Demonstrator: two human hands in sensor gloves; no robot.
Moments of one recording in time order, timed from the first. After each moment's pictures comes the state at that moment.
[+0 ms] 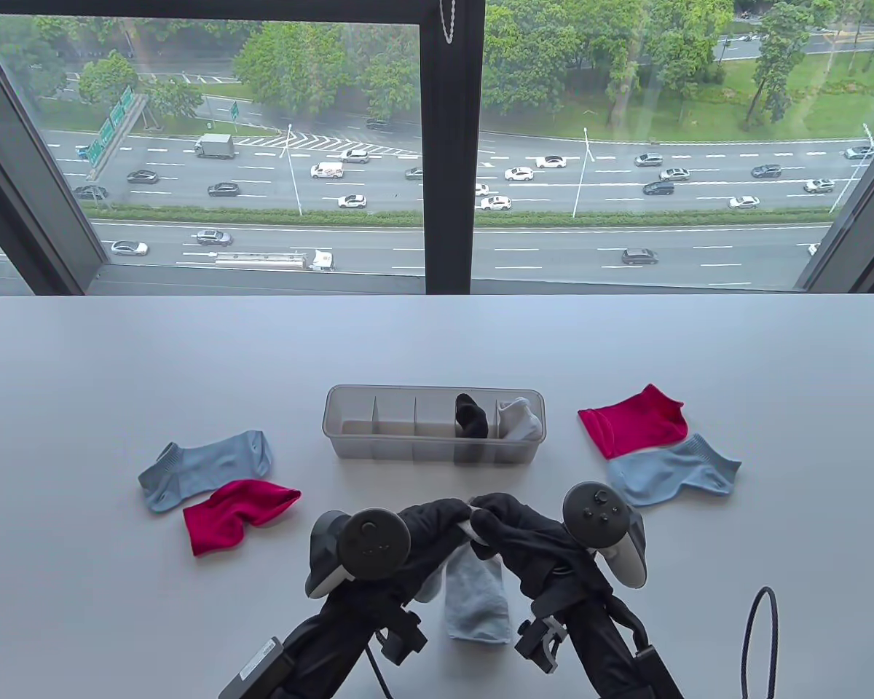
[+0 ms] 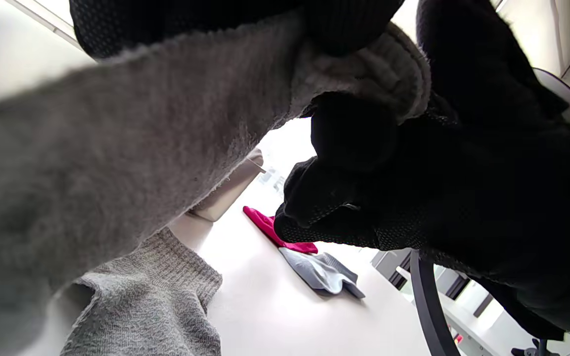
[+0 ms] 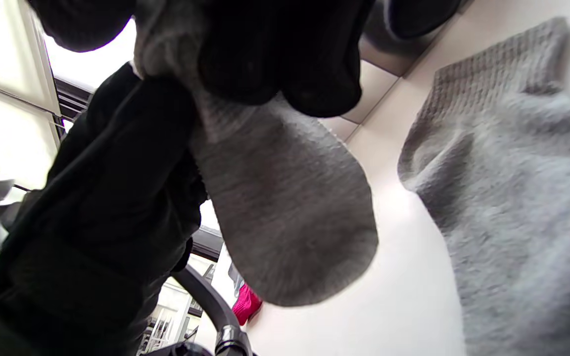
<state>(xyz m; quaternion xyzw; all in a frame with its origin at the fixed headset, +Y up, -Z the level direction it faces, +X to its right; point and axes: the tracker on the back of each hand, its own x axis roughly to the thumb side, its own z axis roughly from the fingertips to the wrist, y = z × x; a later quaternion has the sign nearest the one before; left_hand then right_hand) -0.109 -0.689 -0.287 0.02 -0.26 0.34 0.90 0.113 -0.717 -0.297 0.20 0.16 0.81 0.53</state>
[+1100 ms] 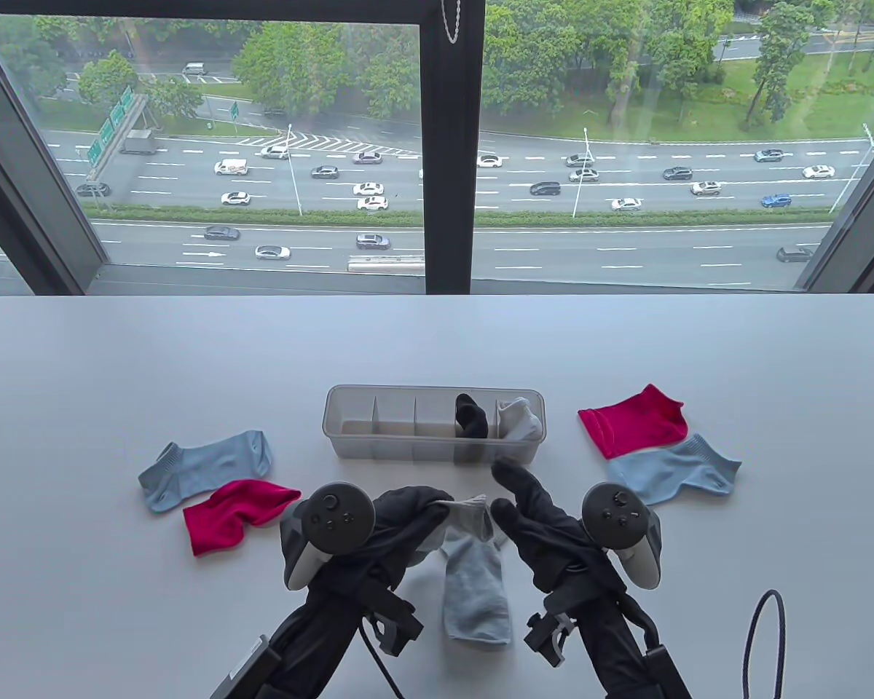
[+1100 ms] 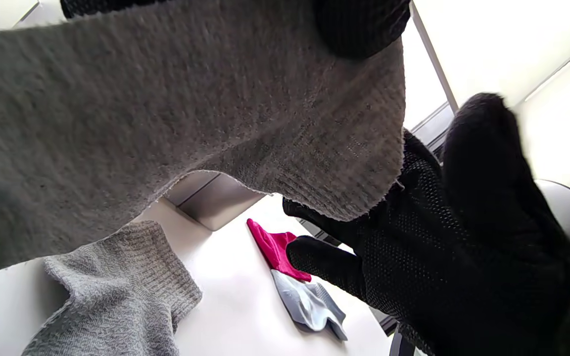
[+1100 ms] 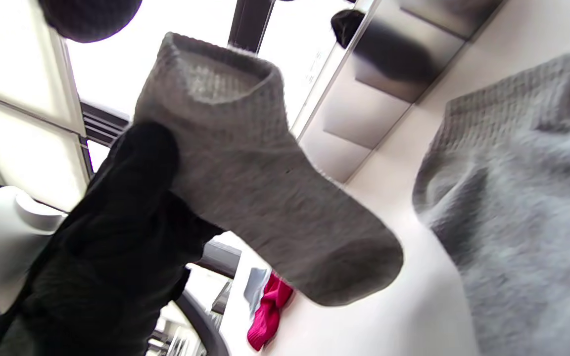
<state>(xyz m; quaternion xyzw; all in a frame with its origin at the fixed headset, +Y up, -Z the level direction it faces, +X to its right) -0.126 -0.683 -0.295 -0.03 -0.20 0.42 0.89 0.126 -0.712 -0.298 0.23 0.14 0.79 0.56</state>
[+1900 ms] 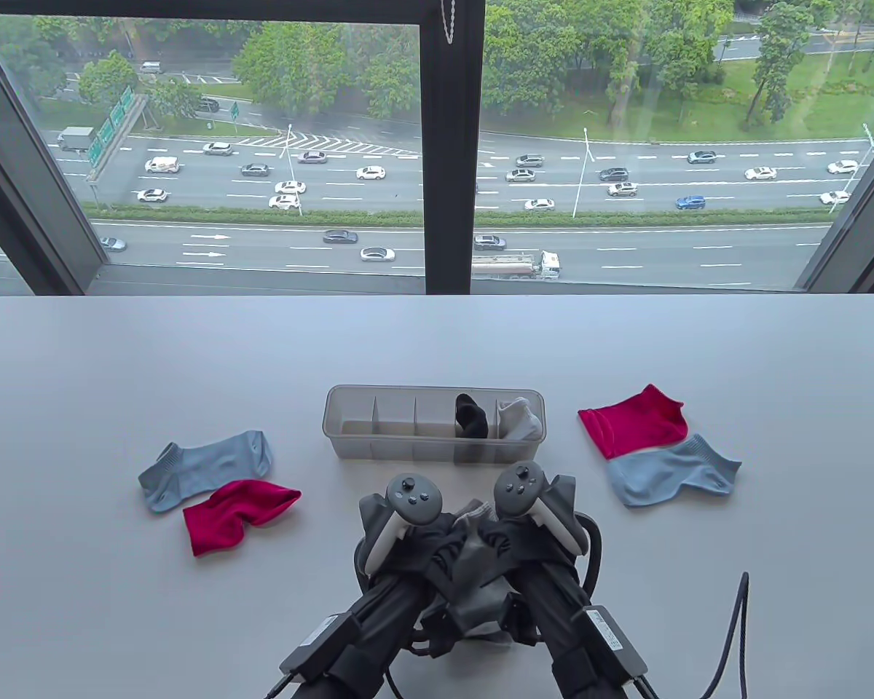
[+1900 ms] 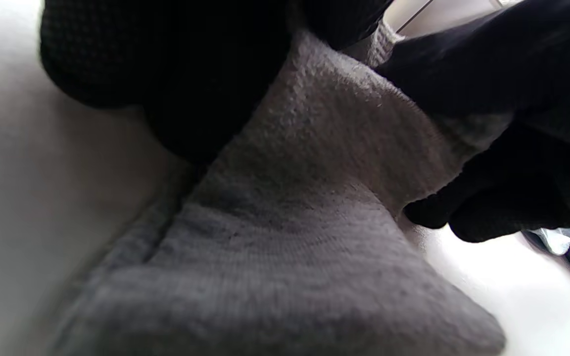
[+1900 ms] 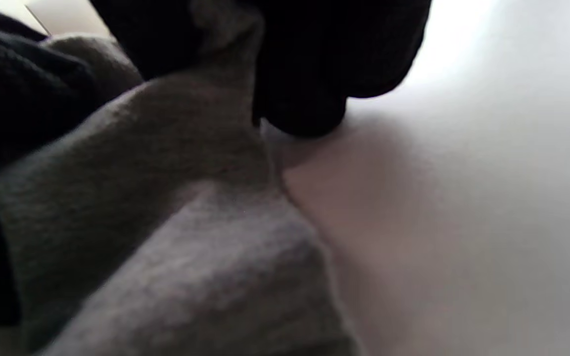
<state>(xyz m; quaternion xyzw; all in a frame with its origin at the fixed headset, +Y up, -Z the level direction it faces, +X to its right) -0.077 -0.774 -0.329 -0.23 0.01 0.32 0.92 0.085 -0.762 -0.336 -0.05 0.24 0.96 0.15</state>
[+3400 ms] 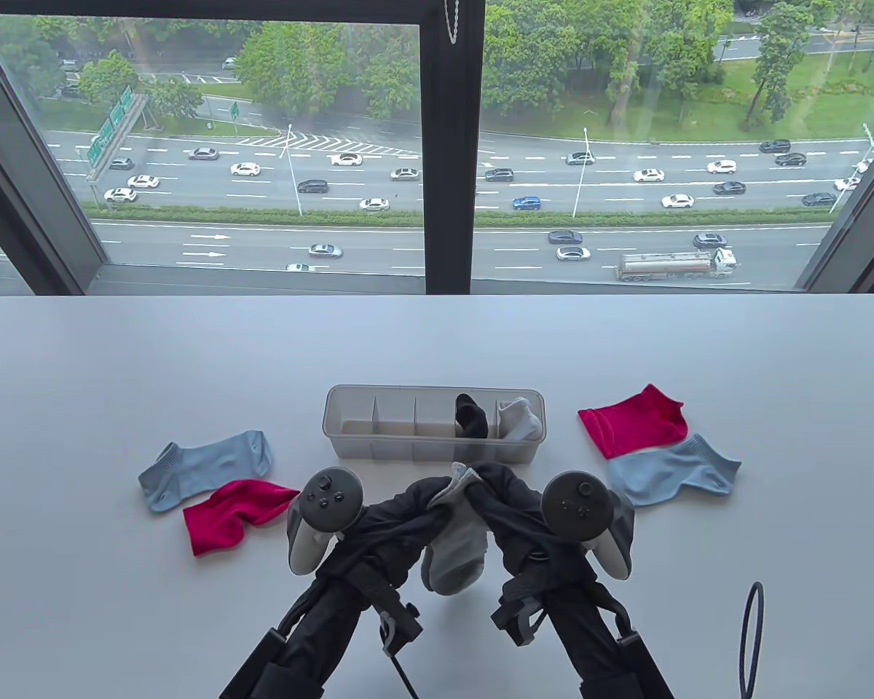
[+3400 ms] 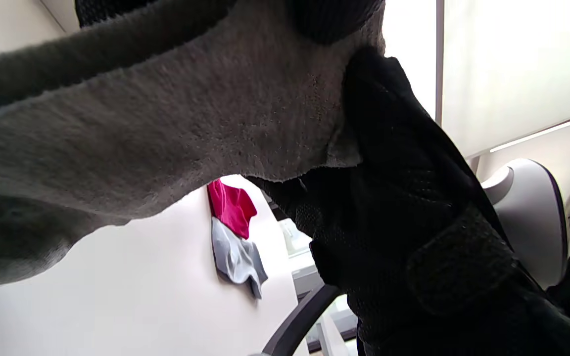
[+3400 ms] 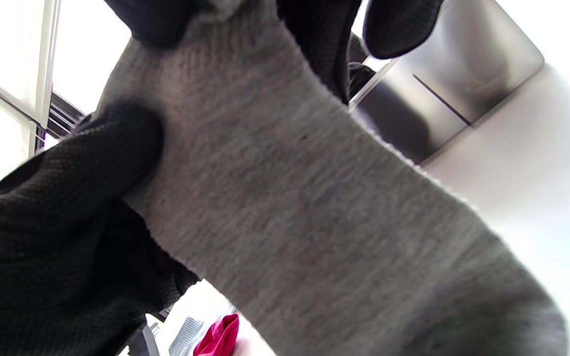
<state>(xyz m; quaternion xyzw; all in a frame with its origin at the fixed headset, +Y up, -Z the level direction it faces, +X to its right) -0.126 -0.707 -0.313 -0.09 -0.20 0.57 0.79 0.103 -0.691 -0.306 0.13 0.03 0.88 0.46</state>
